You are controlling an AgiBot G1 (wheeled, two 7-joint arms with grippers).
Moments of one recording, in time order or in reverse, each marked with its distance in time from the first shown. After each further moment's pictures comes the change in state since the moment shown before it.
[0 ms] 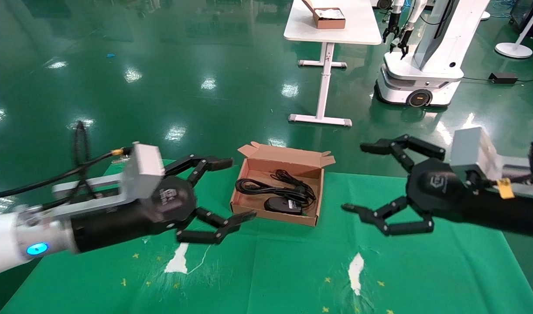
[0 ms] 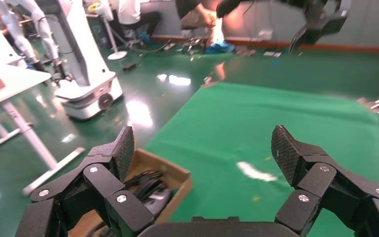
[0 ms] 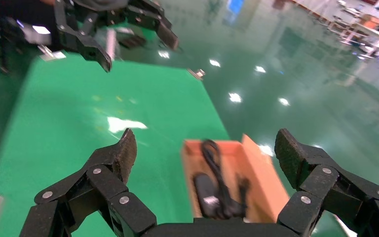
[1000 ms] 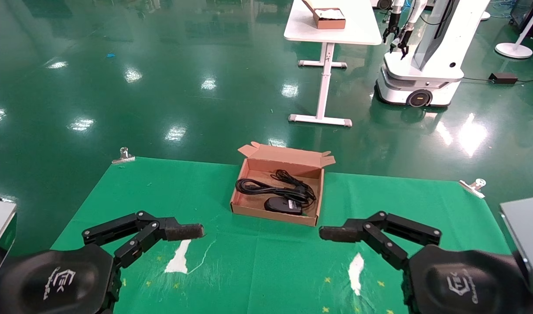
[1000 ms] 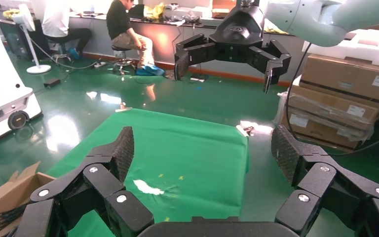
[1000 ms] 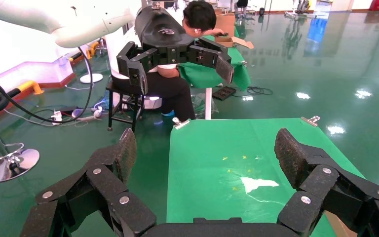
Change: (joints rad) left arm 0.213 -0.263 -0.208 -0.319 -0.222 0.285 -0.273; right arm -0.317 0.086 0.184 0.432 0.211 -0.112 0.368
